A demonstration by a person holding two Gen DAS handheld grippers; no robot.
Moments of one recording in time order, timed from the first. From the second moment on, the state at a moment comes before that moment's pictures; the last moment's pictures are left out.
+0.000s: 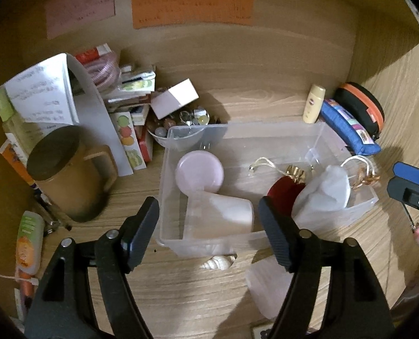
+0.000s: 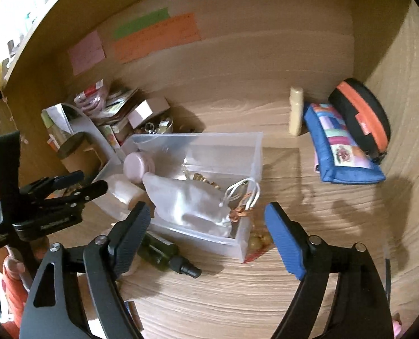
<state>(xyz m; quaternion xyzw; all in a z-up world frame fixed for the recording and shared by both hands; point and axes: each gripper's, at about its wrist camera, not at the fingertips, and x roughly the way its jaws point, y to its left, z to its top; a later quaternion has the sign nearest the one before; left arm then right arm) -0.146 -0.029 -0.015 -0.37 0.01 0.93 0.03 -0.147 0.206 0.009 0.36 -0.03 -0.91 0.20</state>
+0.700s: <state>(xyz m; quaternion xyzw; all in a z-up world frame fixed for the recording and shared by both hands) -0.112 -0.010 -0.042 -0.39 0.01 0.92 0.02 -0.136 0.252 -0.018 0.34 0.03 -0.93 0.12</state>
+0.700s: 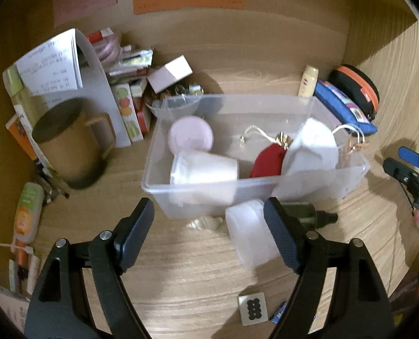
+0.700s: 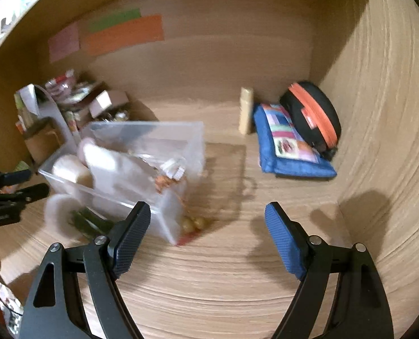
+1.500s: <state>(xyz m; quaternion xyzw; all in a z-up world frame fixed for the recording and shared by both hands) -0.099 0.013 -0.050 -0.40 0.00 0.91 0.05 -0.186 0.245 -0.078 0.42 0.08 -0.89 0.16</state>
